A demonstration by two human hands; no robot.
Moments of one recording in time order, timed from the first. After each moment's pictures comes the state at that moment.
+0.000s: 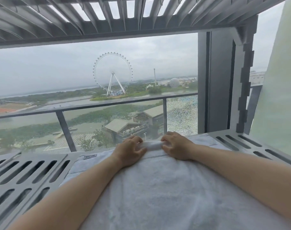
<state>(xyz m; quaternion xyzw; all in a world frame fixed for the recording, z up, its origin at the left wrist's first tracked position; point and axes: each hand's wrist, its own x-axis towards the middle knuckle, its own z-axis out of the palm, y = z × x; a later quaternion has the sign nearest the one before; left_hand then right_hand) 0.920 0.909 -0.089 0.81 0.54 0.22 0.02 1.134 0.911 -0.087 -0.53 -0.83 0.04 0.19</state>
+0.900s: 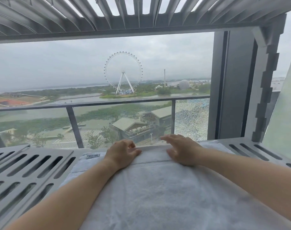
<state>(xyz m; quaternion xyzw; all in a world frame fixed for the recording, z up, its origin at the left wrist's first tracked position) 0.886 0.910 -0.093 0.75 0.60 0.27 0.01 1.125 0.914 -0.081 -0.49 -0.85 0.00 0.17</state>
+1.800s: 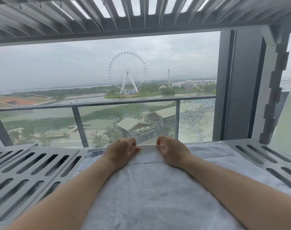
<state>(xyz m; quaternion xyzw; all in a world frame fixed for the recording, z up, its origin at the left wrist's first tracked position) 0.868 0.911 -0.091 0.80 0.54 0.25 -0.08 1.077 0.923 -0.096 -0.51 -0.80 0.05 0.31</state>
